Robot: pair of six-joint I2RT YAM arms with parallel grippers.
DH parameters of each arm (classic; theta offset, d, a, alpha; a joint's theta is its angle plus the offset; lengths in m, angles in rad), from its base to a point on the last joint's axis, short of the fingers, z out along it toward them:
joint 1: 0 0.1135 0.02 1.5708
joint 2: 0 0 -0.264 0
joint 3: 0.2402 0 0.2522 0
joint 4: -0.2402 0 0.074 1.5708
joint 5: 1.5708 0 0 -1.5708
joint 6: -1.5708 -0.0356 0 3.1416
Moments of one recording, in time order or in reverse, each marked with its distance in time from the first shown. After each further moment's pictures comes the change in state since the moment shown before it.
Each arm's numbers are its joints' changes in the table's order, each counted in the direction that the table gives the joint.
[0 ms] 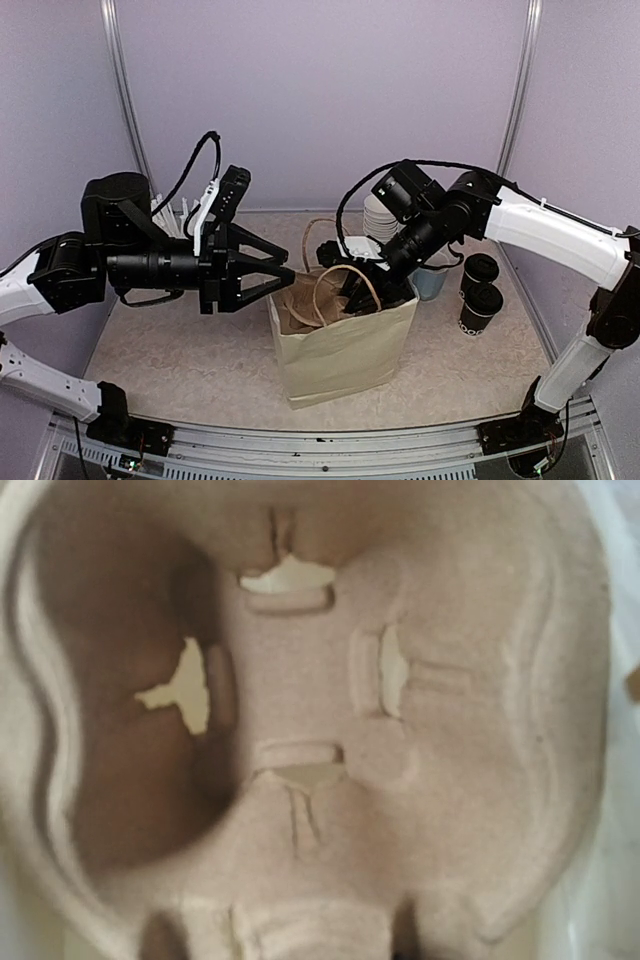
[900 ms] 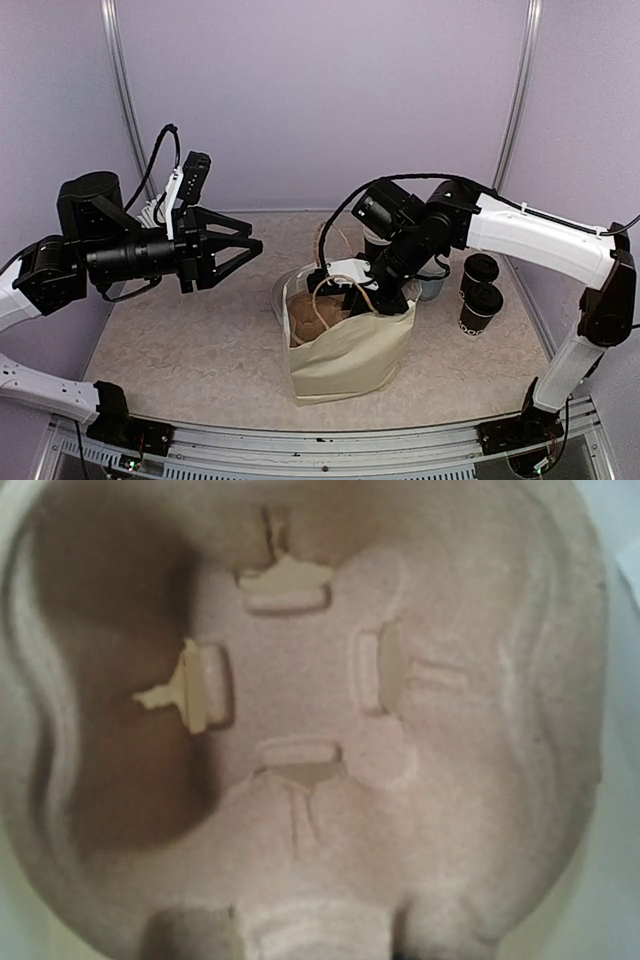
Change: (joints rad) left arm 0.114 0.113 -0.041 -0.011 -0.095 -0.023; right arm 0.065 -0.068 0.024 -0.079 0.218 0.032
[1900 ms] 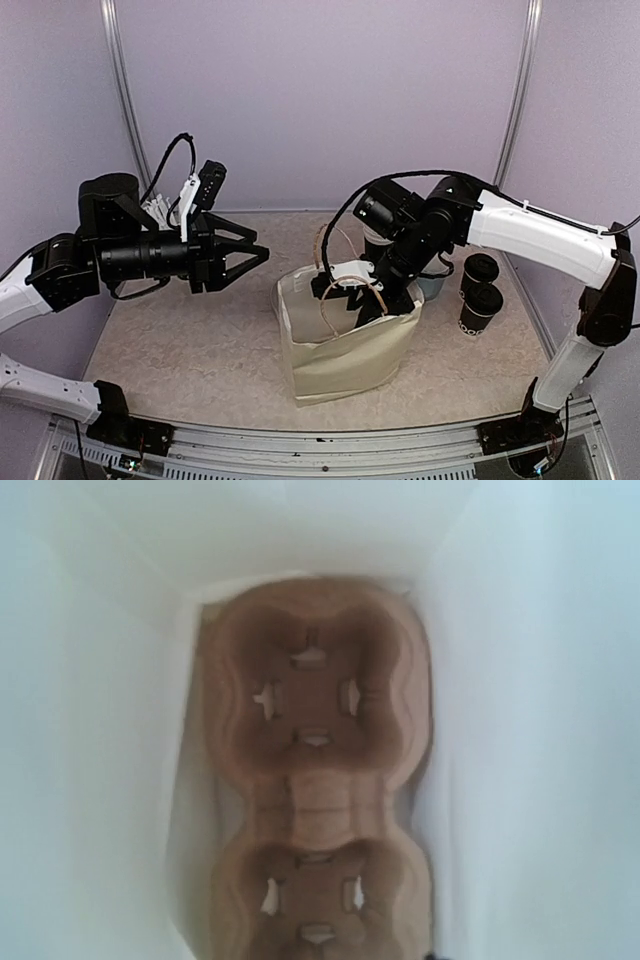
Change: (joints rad) left arm 0.063 -0.035 -0.020 -0.018 0.048 0.002; right arm -0.004 -0.004 0.029 -0.078 0.004 0.029
